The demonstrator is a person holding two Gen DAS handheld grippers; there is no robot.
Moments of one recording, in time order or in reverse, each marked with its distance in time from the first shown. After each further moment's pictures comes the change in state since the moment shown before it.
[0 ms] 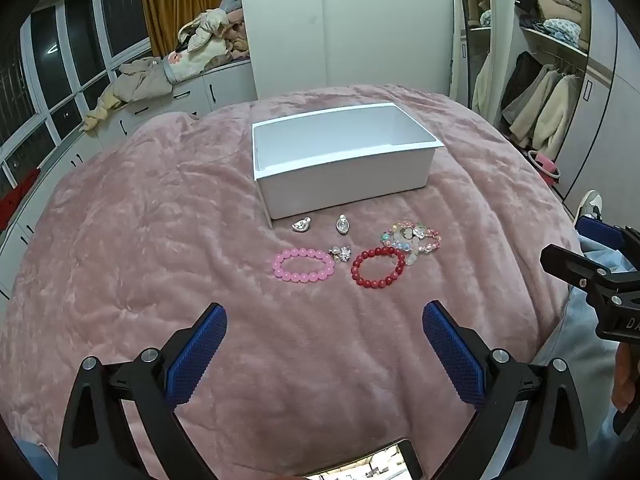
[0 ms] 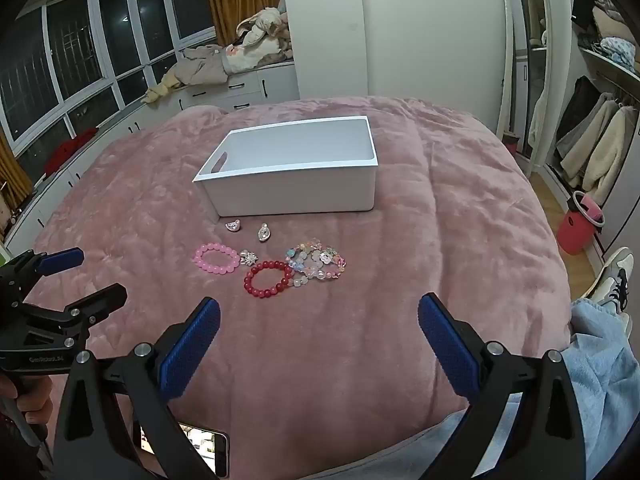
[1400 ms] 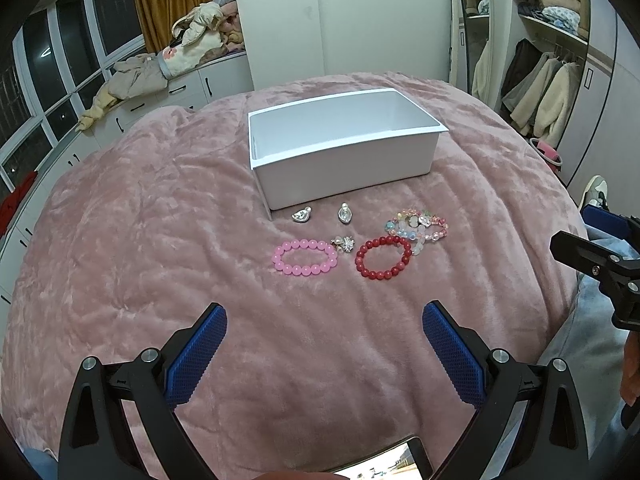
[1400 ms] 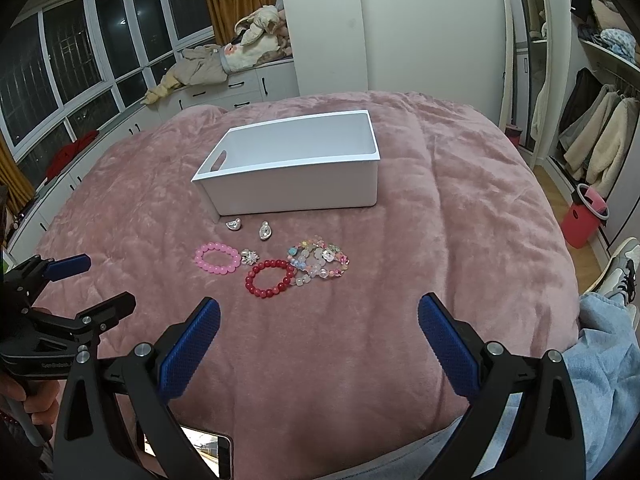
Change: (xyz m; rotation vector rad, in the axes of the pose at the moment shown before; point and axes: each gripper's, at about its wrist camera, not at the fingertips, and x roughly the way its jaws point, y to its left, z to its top) left arm 0.015 0.006 -0.008 0.023 0.046 -0.001; right arm 0.009 -0.003 -0.003 0.018 0.019 0.014
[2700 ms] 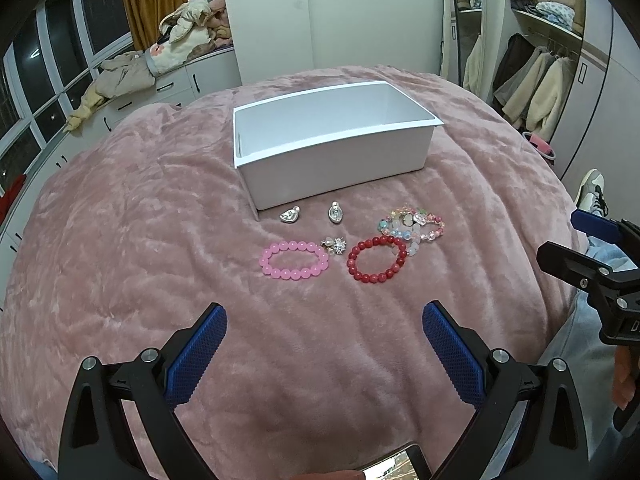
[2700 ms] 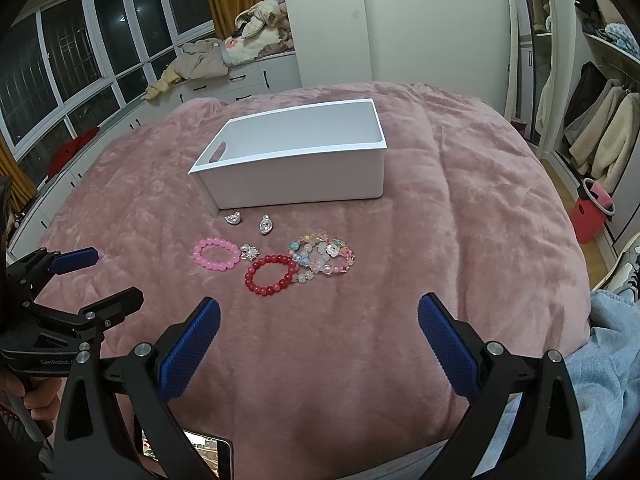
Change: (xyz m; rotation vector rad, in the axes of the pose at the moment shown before) left arm 0.023 -0.003 0.010 0.017 0.033 -0.034; right arm 0.022 0.001 0.000 0.008 0.027 0.015
